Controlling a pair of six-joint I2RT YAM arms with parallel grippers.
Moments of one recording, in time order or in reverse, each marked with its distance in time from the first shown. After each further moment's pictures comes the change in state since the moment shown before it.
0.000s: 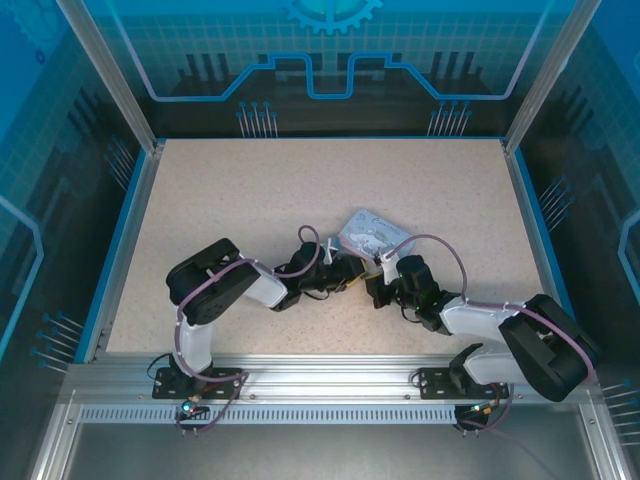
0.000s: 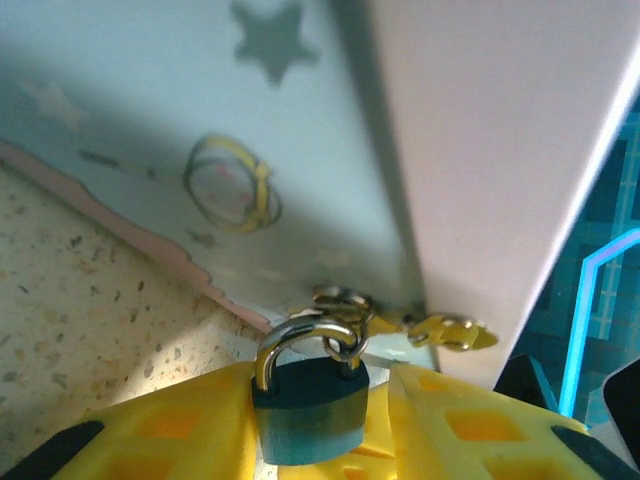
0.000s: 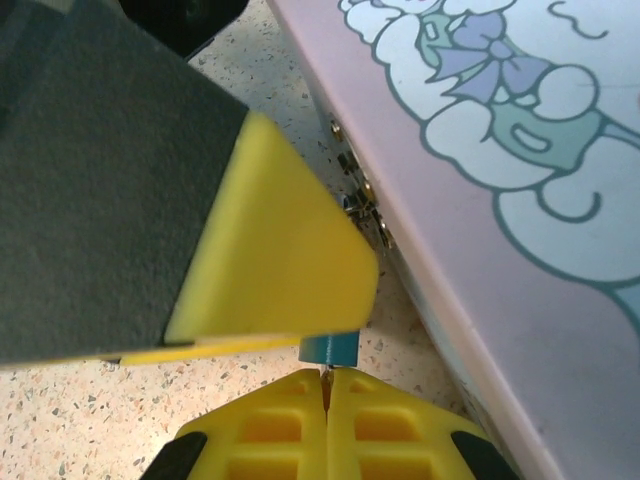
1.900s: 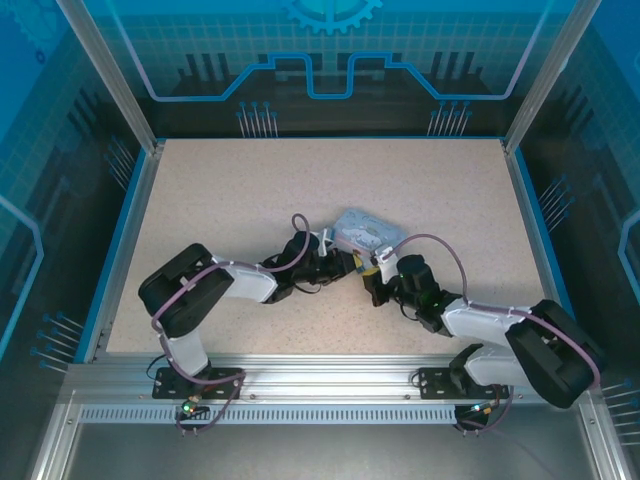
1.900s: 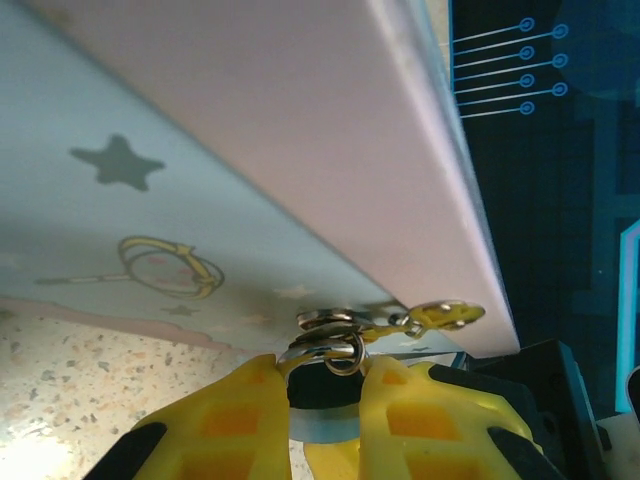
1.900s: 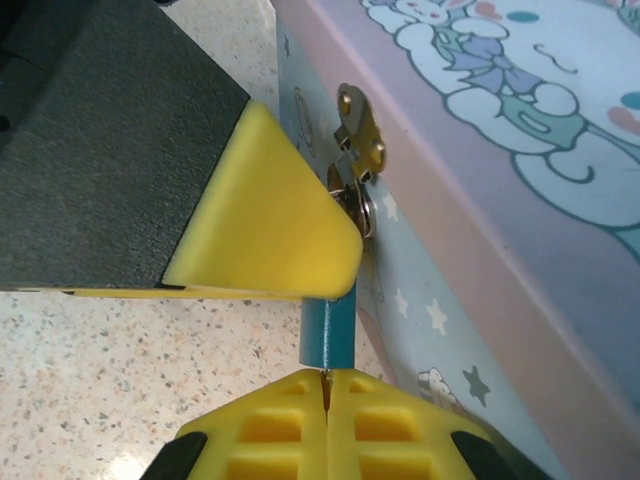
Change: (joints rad) left arm 0.044 -0.150 0.010 -0.232 0.003 0.193; right arm 0.022 -0.024 0.005 0.038 0.022 -0.109
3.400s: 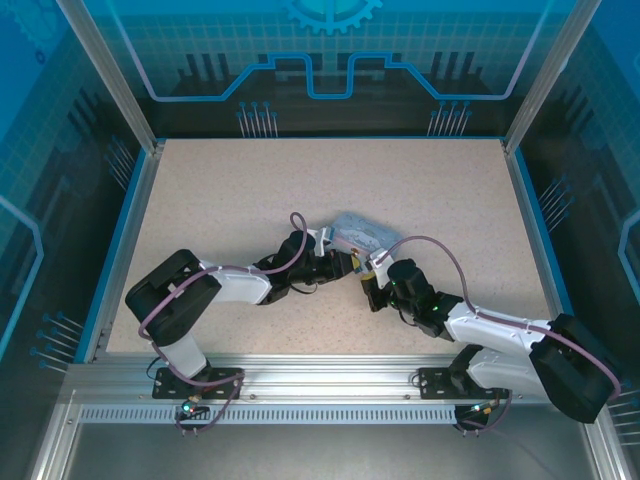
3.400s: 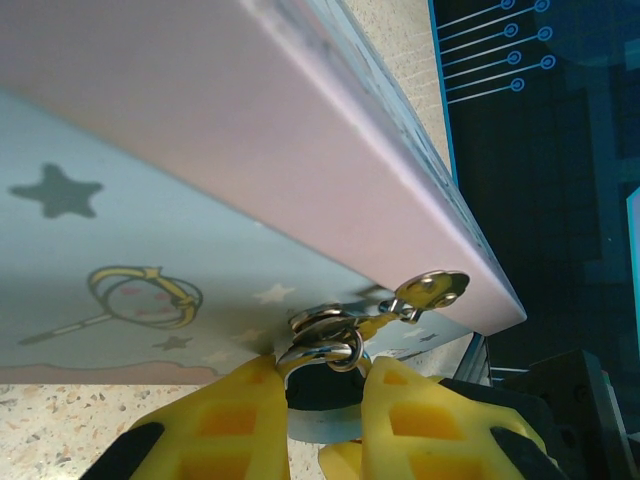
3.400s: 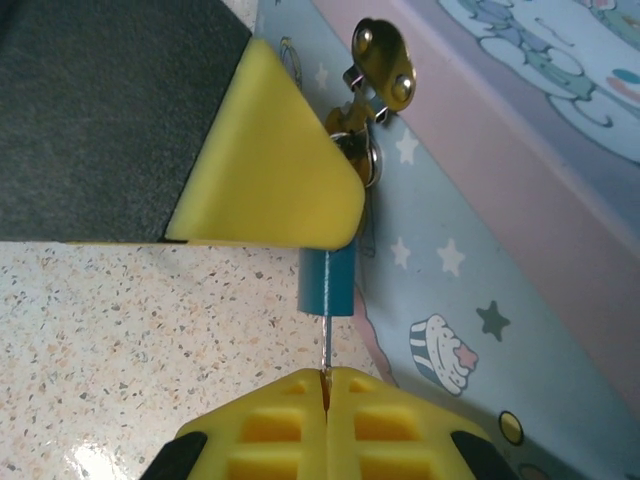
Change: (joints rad) left arm 0.000 -0.094 -0.024 -0.058 -0.005 0.120; right arm 0.135 -0.138 0.054 -0.245 0.189 0.028
